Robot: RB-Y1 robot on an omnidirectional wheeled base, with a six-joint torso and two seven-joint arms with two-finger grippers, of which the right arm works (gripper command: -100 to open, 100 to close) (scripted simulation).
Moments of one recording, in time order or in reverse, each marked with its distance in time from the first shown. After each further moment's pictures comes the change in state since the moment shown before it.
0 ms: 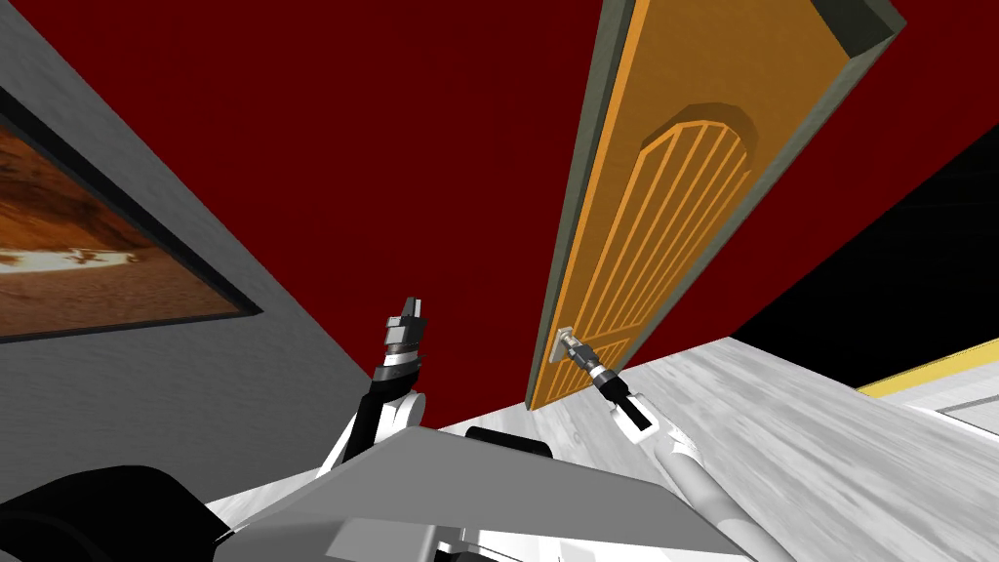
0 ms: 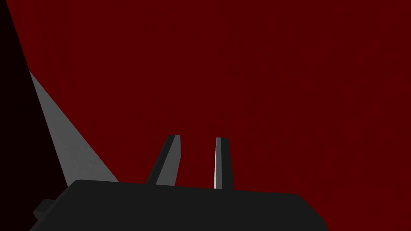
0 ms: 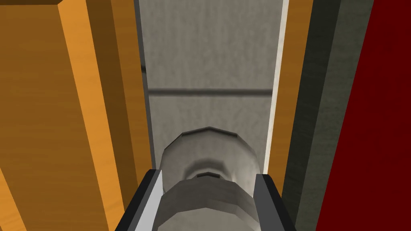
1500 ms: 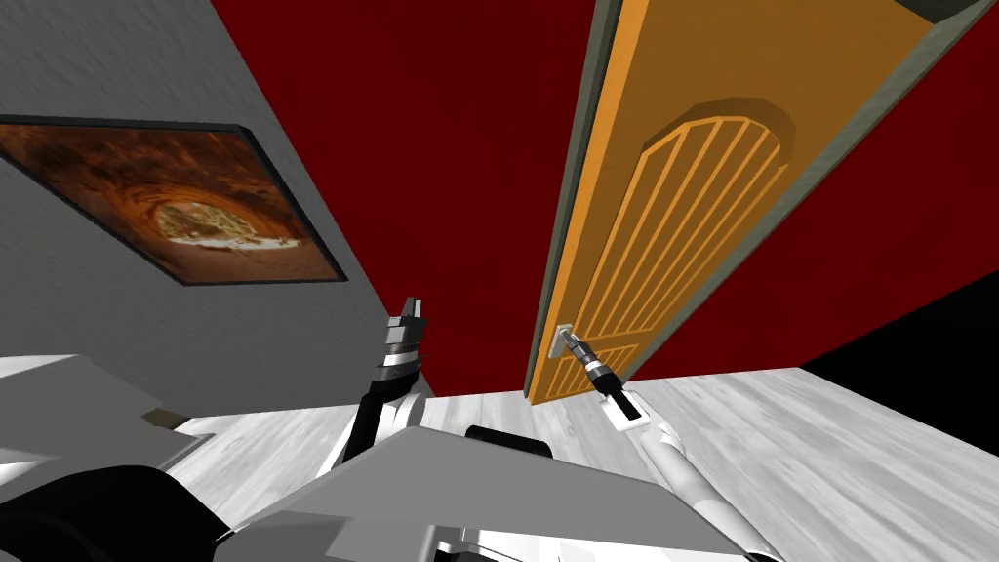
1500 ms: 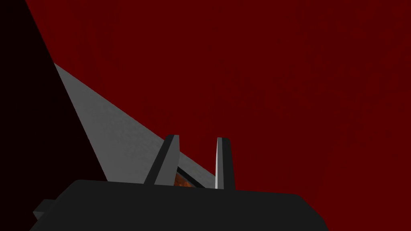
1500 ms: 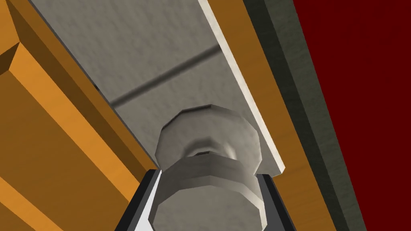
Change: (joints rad) arm -0.043 0.046 0.000 0.040 -0.187 0.030 -0.299
